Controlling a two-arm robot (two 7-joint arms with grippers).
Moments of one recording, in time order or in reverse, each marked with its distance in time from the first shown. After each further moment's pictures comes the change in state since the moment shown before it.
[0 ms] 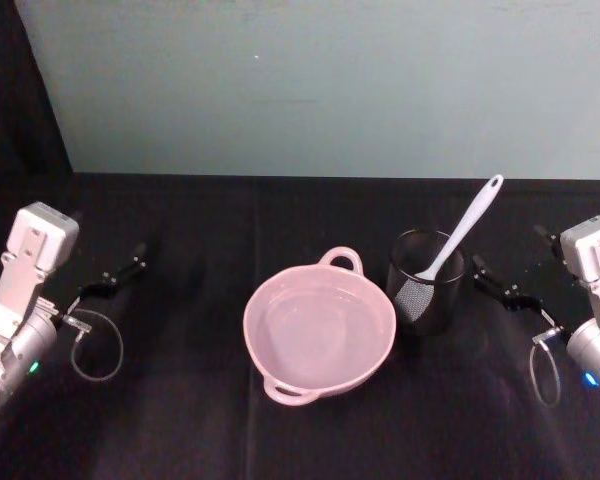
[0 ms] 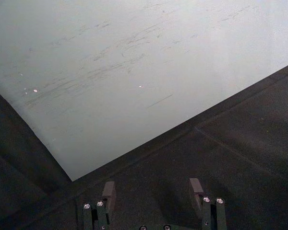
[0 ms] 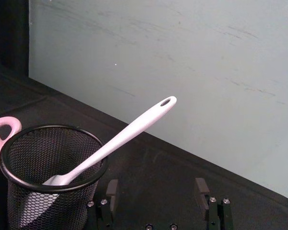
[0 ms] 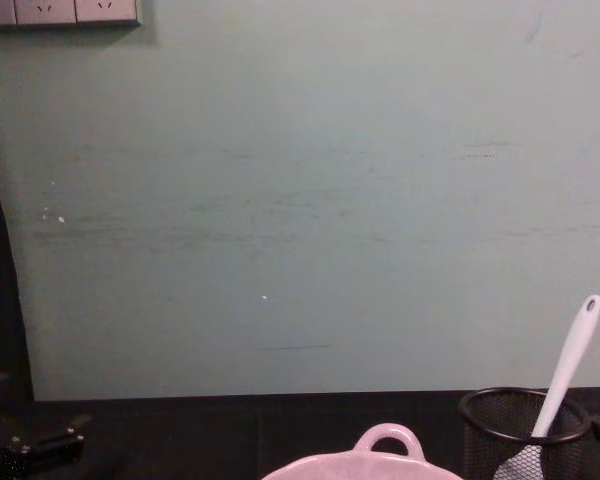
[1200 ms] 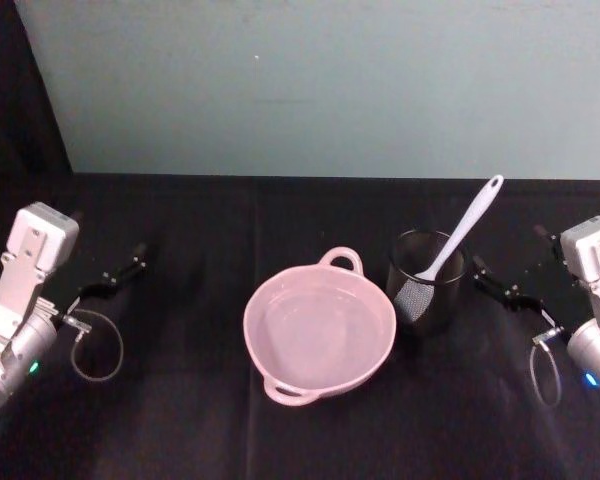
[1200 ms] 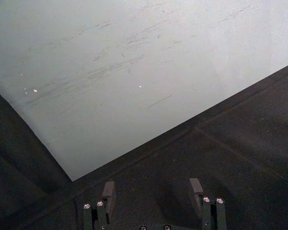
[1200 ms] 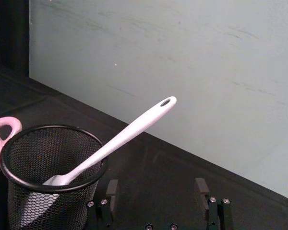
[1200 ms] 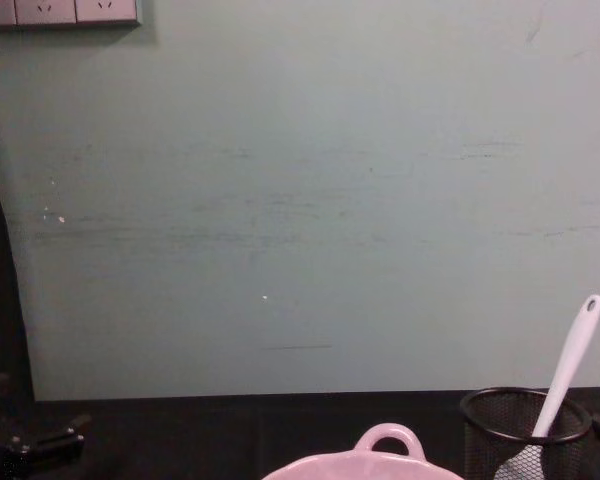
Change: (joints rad) left arm 0.000 0.000 0.000 0.000 0.000 0.000 0.000; right arm 0.000 0.000 0.000 0.000 0.000 0.000 0.000
